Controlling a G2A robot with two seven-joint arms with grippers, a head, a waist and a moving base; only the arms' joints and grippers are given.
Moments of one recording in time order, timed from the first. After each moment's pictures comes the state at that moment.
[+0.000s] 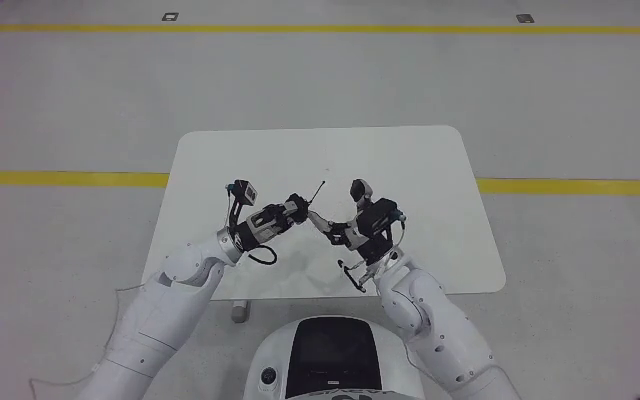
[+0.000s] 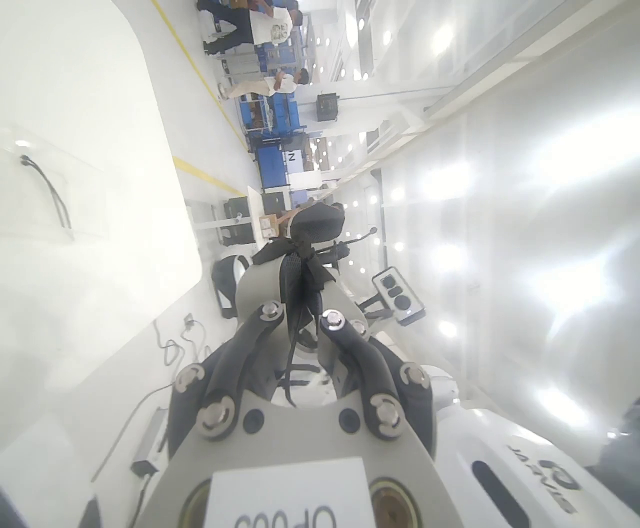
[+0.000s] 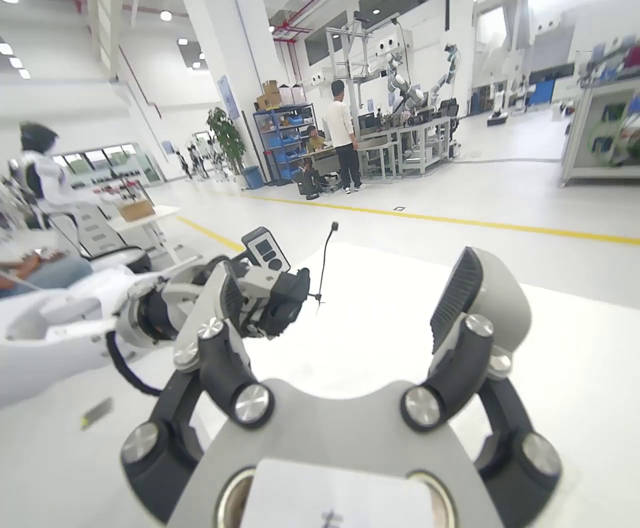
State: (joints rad) left arm 1.37 -1.09 -1.18 -1.51 -0.62 -0.26 -0.77; right arm -1.55 -1.35 1.07 -1.76 -1.33 -0.20 -0.18
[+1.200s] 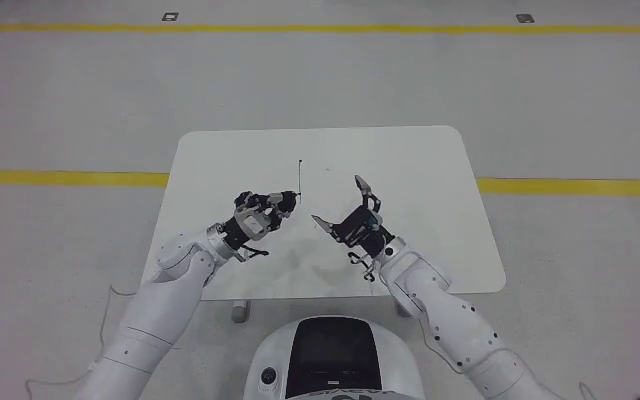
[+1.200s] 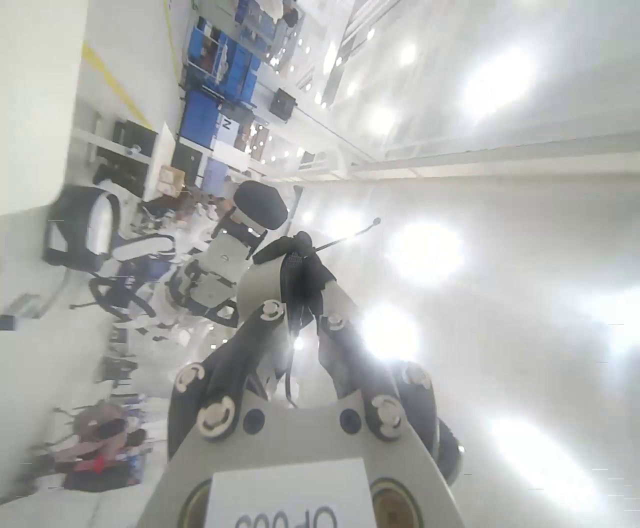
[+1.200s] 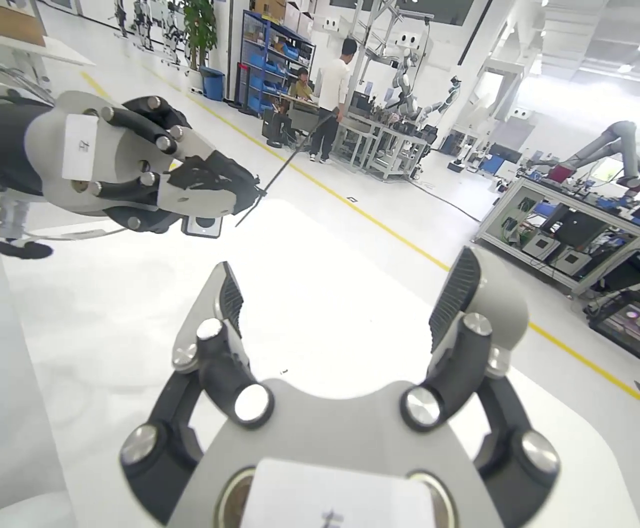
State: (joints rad) left arm 1.36 -1.09 -1.20 -1.46 -1.15 0.17 -0.85; right arm -1.41 -1.23 0.95 -1.67 -1.57 -0.07 -0.19
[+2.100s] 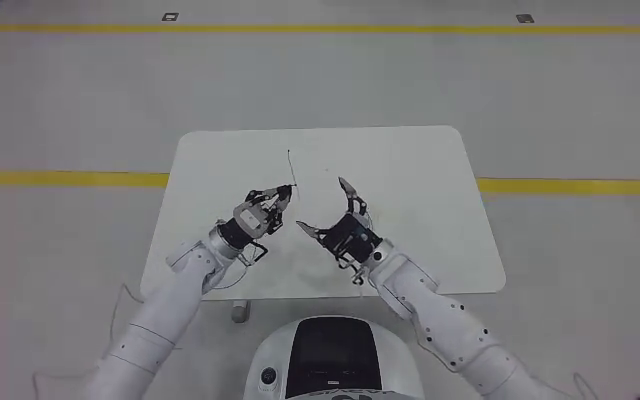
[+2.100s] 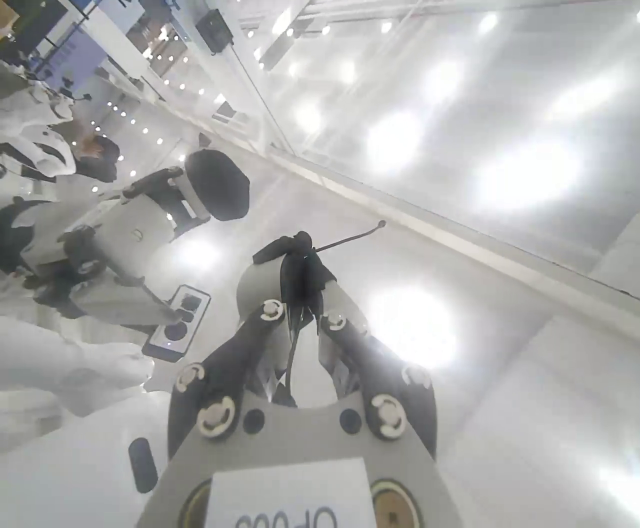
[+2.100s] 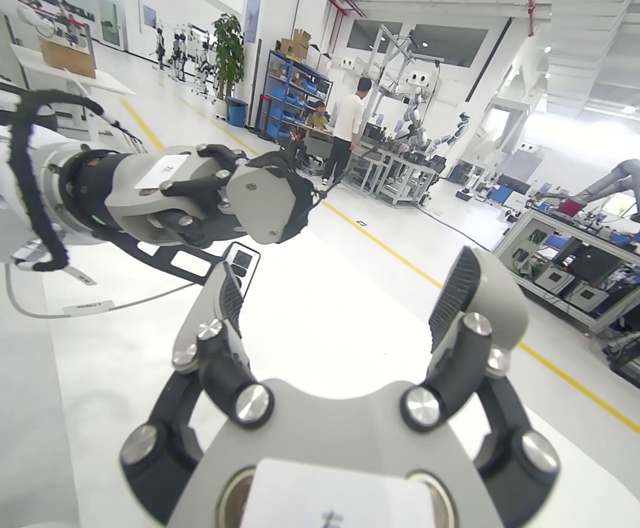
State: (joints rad) left arm 1.33 -1.08 -1.12 -1.43 -1.57 0.34 -0.82; right arm -1.36 -1.23 0.86 -1.65 -1.57 -0.04 -0.27
